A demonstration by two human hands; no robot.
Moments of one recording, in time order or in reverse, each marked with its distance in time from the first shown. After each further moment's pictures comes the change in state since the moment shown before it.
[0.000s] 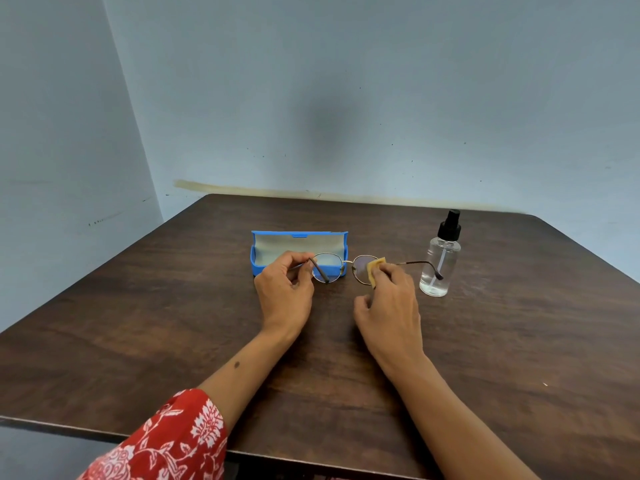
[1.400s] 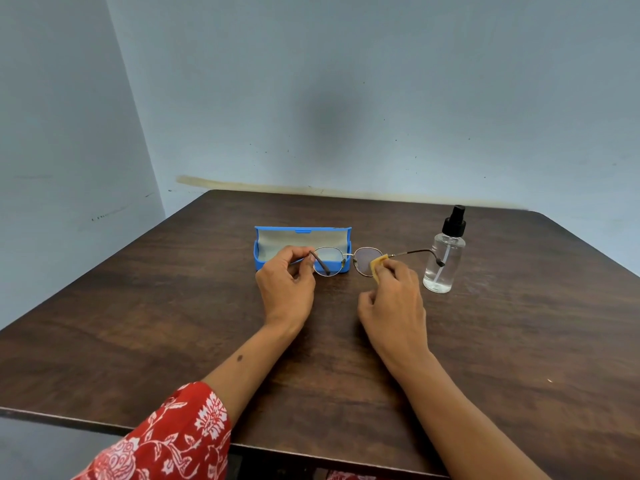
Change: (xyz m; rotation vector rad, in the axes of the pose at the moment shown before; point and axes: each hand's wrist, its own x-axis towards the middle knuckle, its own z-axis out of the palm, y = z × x) left_hand 0.002 -0.003 -0.001 -0.010 0.018 -0.027; right_hand -0.001 -0.003 -0.003 -0.020 -0.025 0.013
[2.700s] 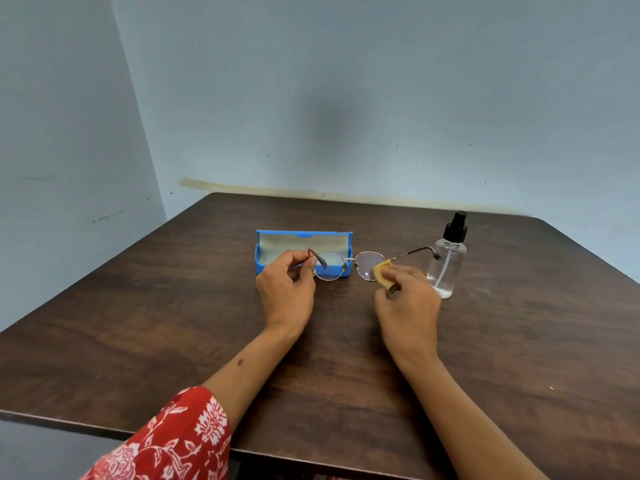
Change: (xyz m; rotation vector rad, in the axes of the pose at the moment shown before) left_hand 0.001 0.001 0.001 -0.038 0.013 -0.023; right_hand 0.007 0.012 0.000 0.270 0.183 0.079
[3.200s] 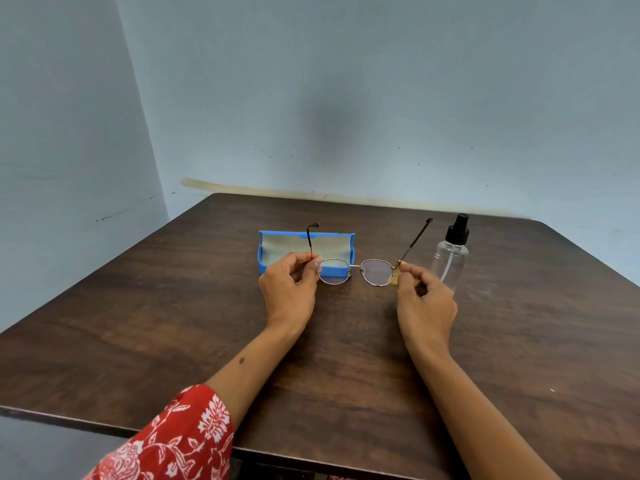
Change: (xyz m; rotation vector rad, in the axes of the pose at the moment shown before) left_hand 0.000 0.003 -0.001 -0.079 -0.037 -0.092; right_hand 0.009 0.004 -0.007 0.376 0.089 0.357
